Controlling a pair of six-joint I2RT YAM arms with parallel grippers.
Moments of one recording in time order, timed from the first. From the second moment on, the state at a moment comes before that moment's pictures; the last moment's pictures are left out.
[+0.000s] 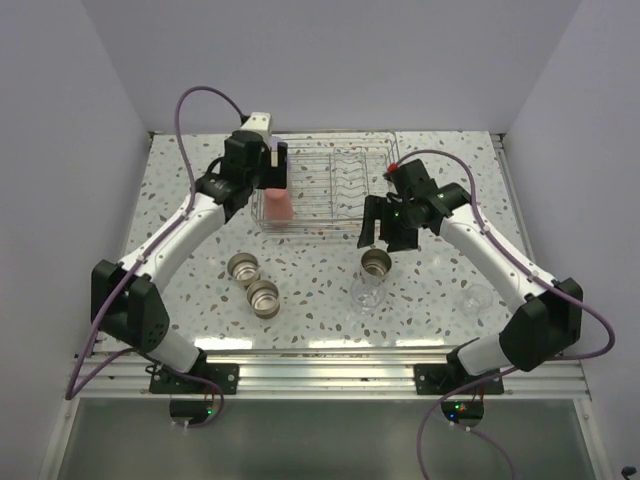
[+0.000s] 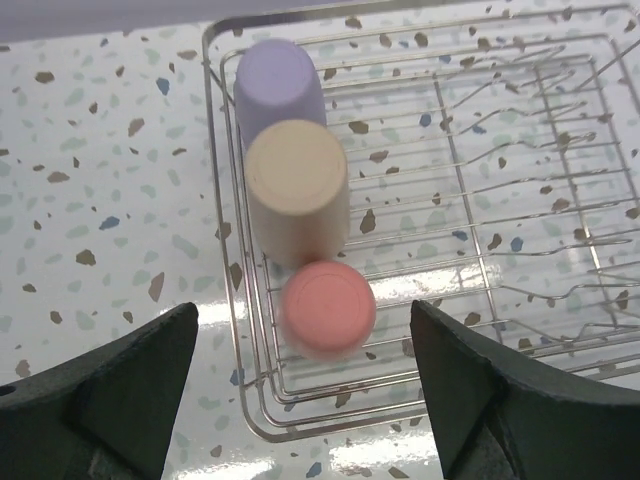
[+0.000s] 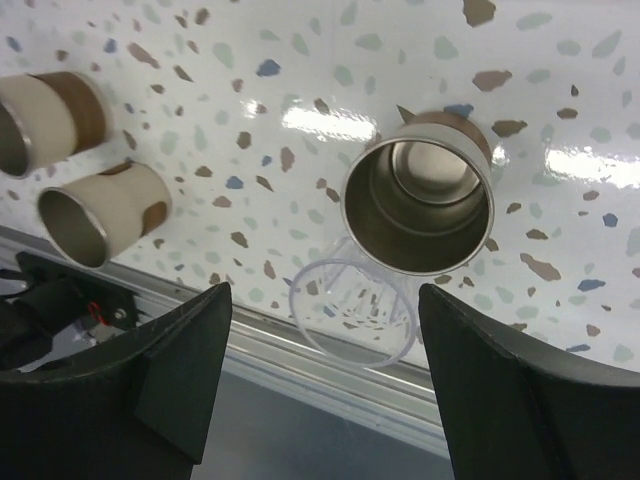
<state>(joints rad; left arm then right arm) -0.42 1.58 1.35 -0.32 -0.25 -0.19 0.47 1.43 1.34 -0.94 -0.18 0.54</state>
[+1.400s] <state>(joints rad) -0.42 1.19 1.42 -0.58 -0.23 -0.29 0.62 1.76 1.52 -1.07 0.18 0.52</state>
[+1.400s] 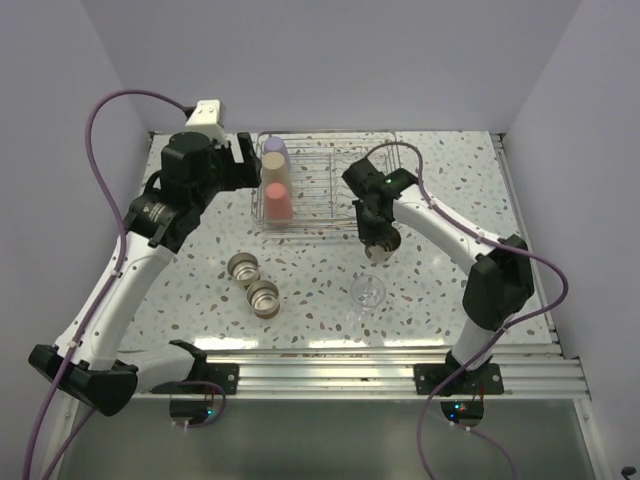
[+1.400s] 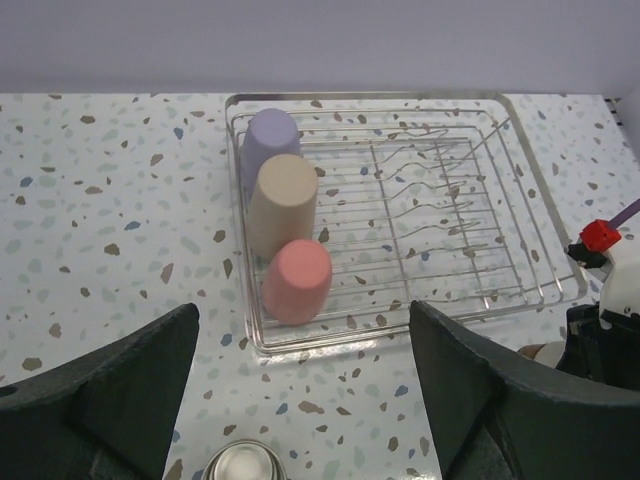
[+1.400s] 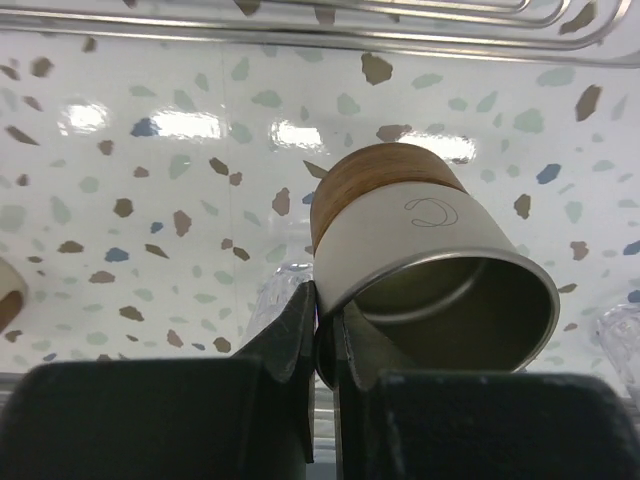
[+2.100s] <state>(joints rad) -0.24 1.36 1.34 0.38 0.82 -0.91 0.41 1.41 1.76 -0.40 -0.47 0.98</state>
